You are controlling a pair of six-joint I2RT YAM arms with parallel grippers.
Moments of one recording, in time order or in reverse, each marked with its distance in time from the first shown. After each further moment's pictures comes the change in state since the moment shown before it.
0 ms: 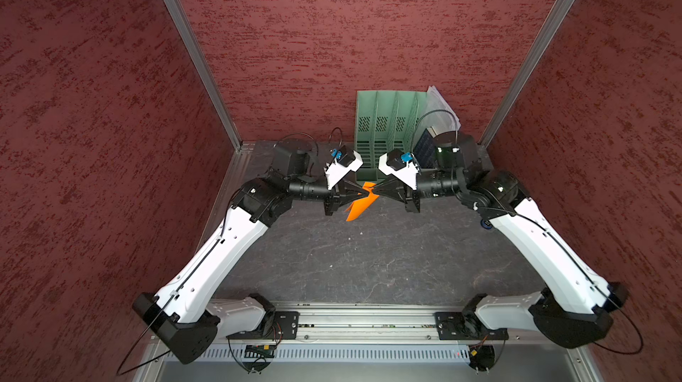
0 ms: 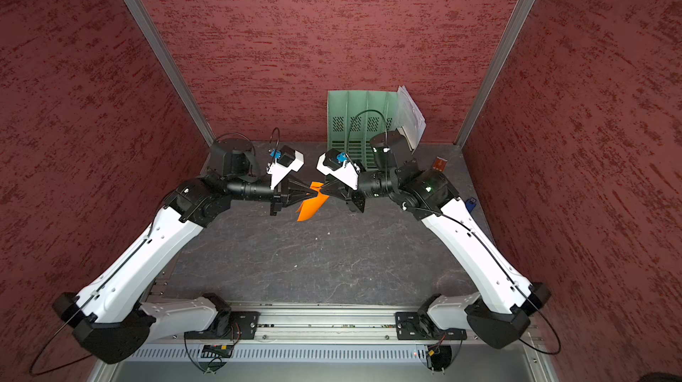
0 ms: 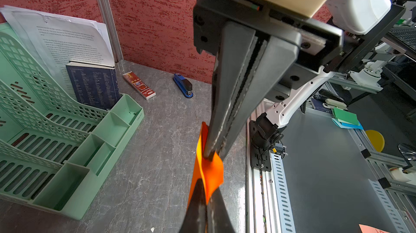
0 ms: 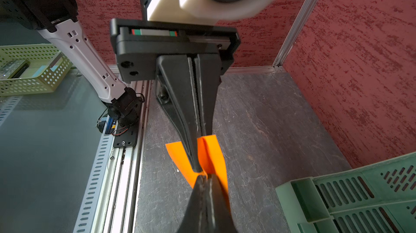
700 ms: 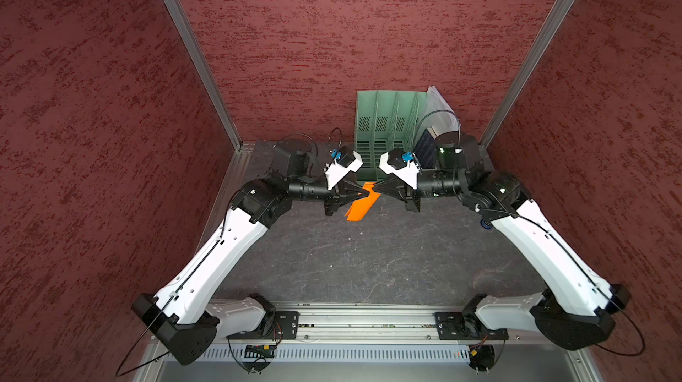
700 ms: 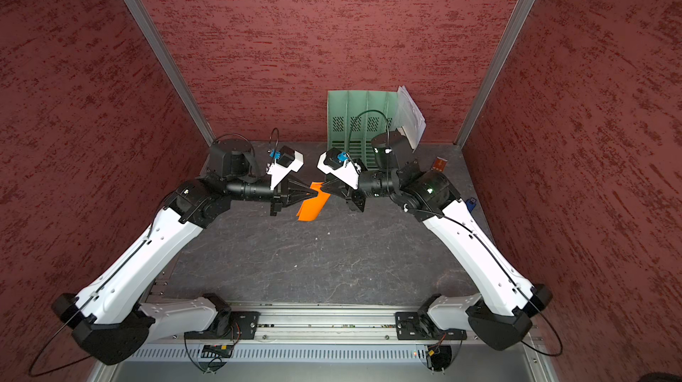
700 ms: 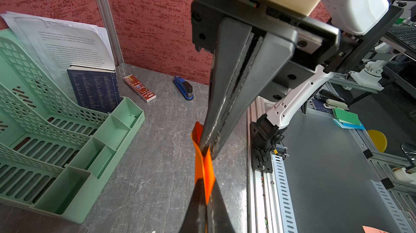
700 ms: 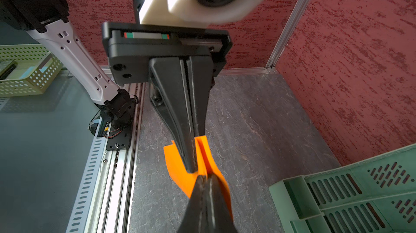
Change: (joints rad) left arm 0.000 -0.006 -0.011 0.024 0.001 0.000; right arm 0.002 -0.012 -0.007 0.021 0.029 0.004
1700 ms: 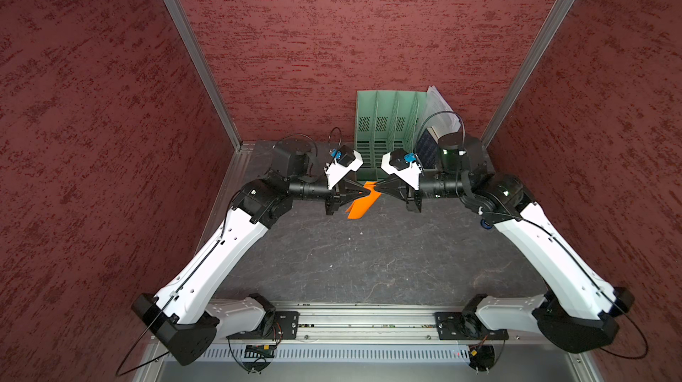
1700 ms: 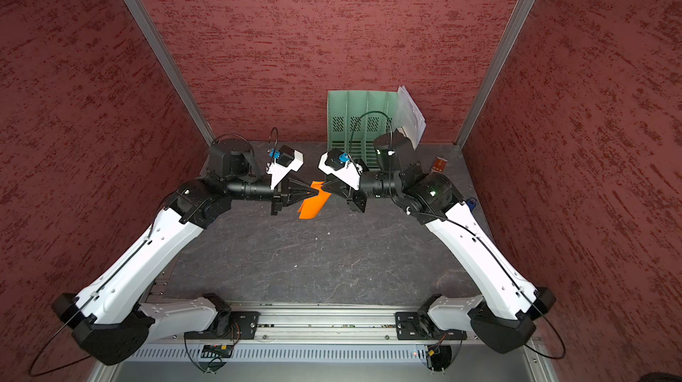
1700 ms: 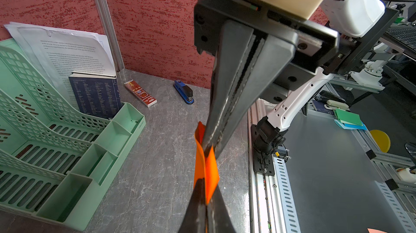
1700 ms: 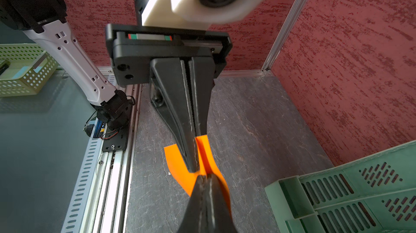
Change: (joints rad) left arm 0.000 -0.005 -0.008 0.029 0.005 0.000; right arm 0.004 -0.018 -0.011 0.016 0.027 0.000
